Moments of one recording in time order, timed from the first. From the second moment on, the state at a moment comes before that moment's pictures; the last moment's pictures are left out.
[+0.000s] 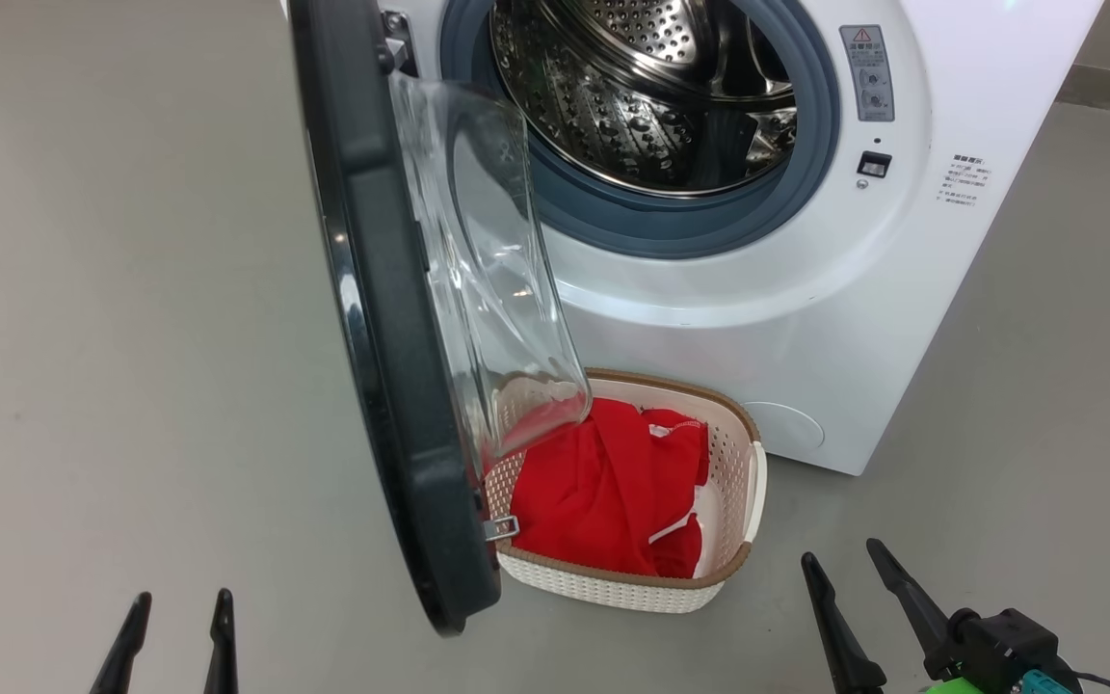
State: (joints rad) left arm 0.08 0.06 0.16 0.20 -0.08 -0.13 -0.25; right arm 0.09 -0.05 0.11 0.24 0.32 0.13 -0.26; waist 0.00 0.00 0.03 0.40
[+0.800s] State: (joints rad) left arm 0.08 0.05 0.19 0.21 -0.21 -0.13 -0.25; right arm 0.09 -0.05 0.11 0.24 0.32 0.13 -0.26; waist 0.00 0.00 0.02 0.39
